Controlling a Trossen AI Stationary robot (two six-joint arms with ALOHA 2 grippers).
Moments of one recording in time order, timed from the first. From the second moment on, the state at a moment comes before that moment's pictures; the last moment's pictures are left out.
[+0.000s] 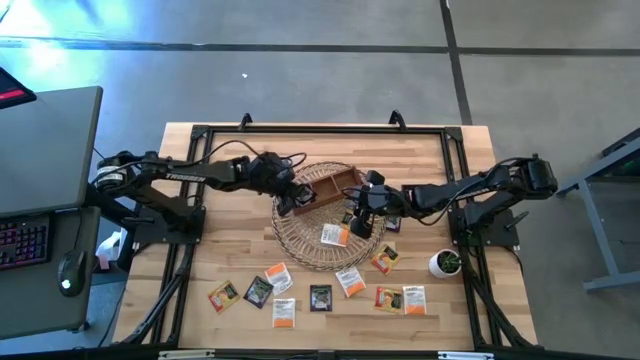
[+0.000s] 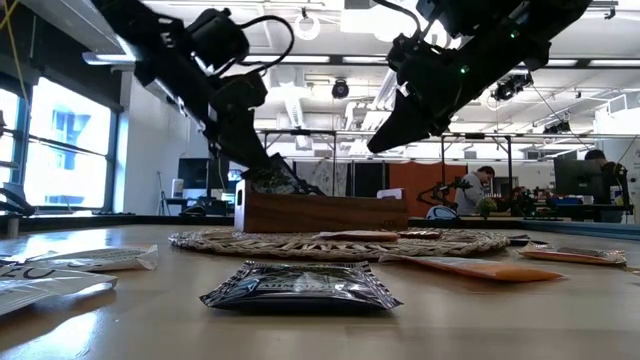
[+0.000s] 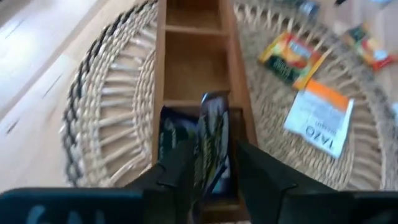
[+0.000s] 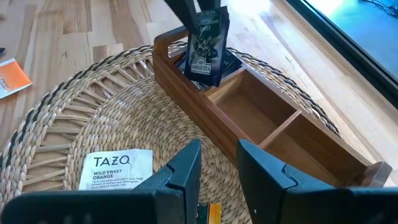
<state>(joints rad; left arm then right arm) 0.27 1.39 0.74 -0.06 0.07 -0.15 0.02 1.46 0.72 0.14 0.30 0.15</state>
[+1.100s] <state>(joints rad) 0.27 1.42 1.09 -0.66 0.08 -0.10 0.02 1.46 0.72 0.14 0.30 0.15</state>
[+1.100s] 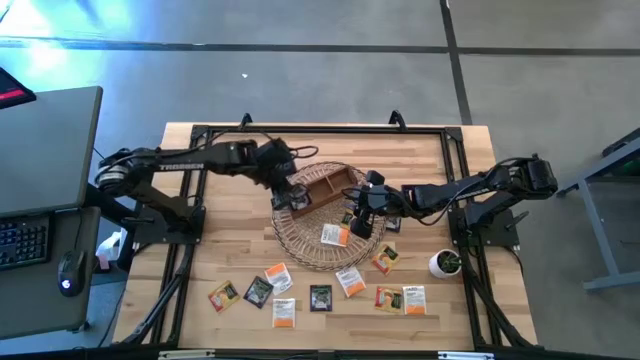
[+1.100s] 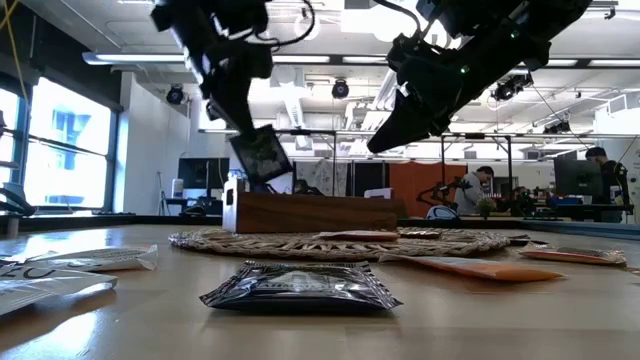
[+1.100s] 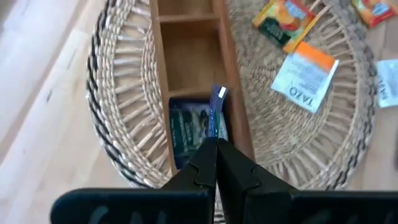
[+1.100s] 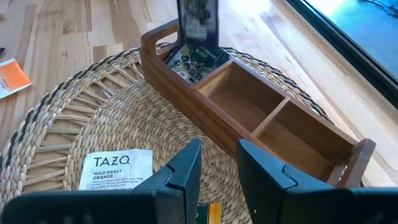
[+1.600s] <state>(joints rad) 0.27 1.67 1.26 -0.85 0.11 -0.11 0.02 1.46 0.72 0.14 0.30 0.15</state>
